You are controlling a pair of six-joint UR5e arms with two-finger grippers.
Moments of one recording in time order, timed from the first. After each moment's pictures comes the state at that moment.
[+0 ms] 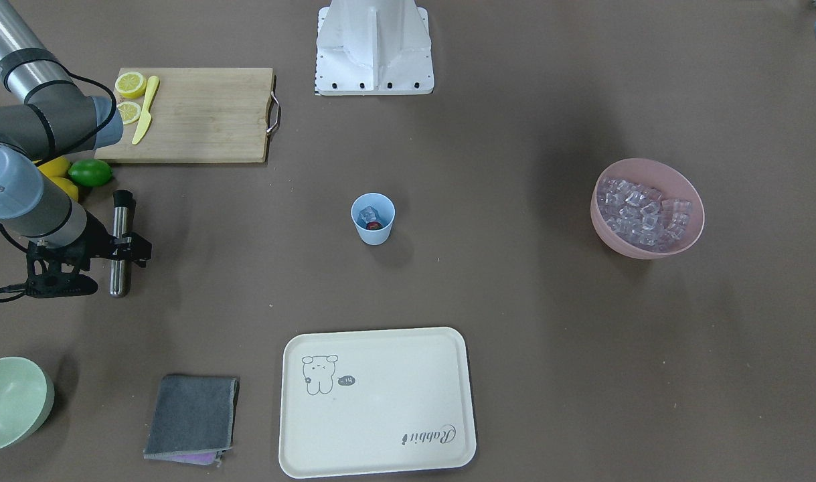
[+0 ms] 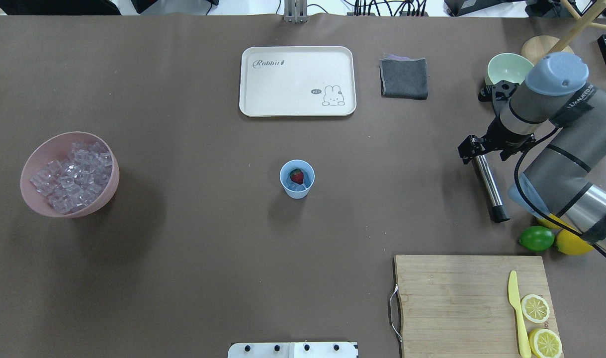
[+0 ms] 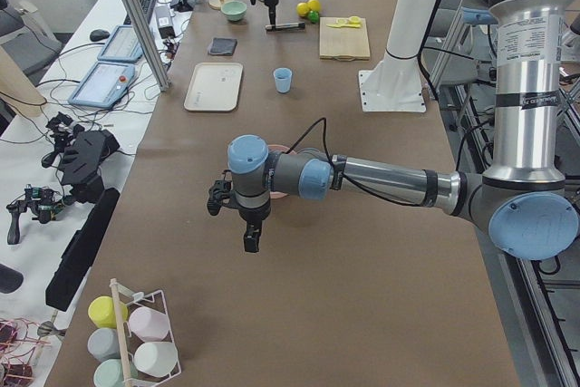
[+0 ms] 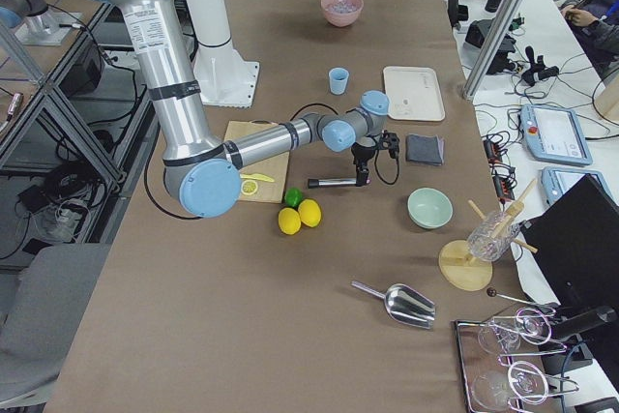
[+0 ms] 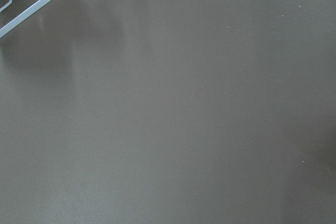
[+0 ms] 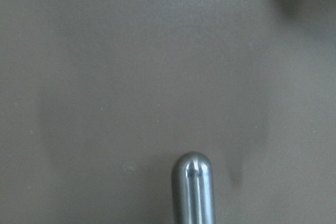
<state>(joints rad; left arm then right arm) -1.44 -1.51 -1.77 -1.59 -2.26 -0.10 0.92 -1.28 1.55 -1.38 2.14 0.71</state>
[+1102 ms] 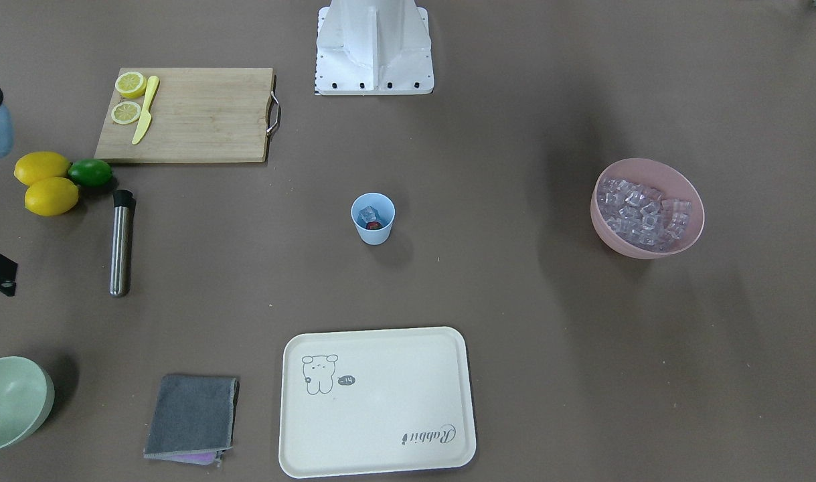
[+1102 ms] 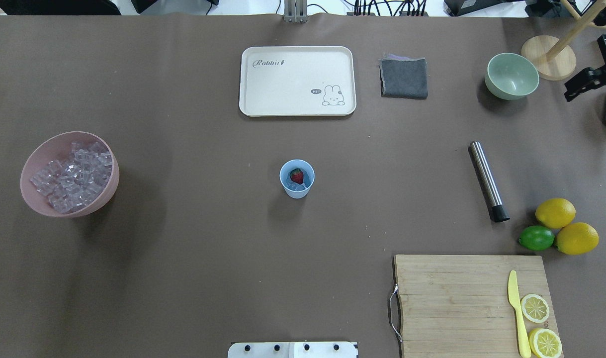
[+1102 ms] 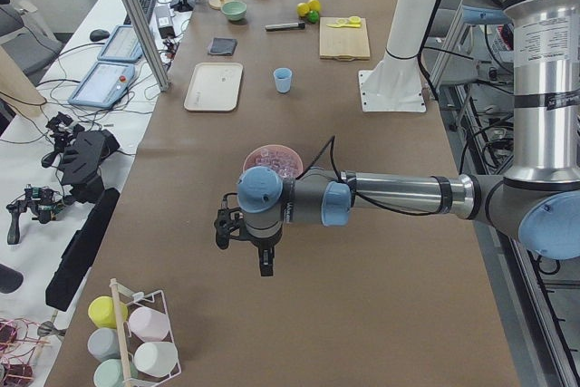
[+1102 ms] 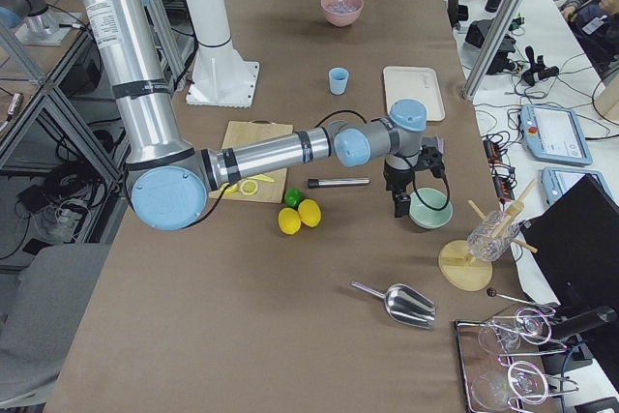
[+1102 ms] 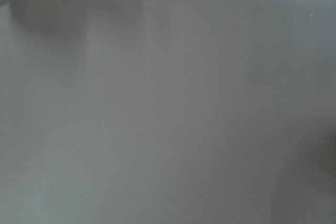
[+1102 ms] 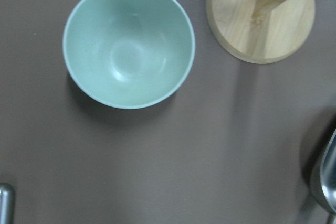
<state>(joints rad) -1.60 -1.45 -1.72 -1.58 -2.39 -0.11 1.31 -1.35 1.57 -1.49 2.16 0.23</state>
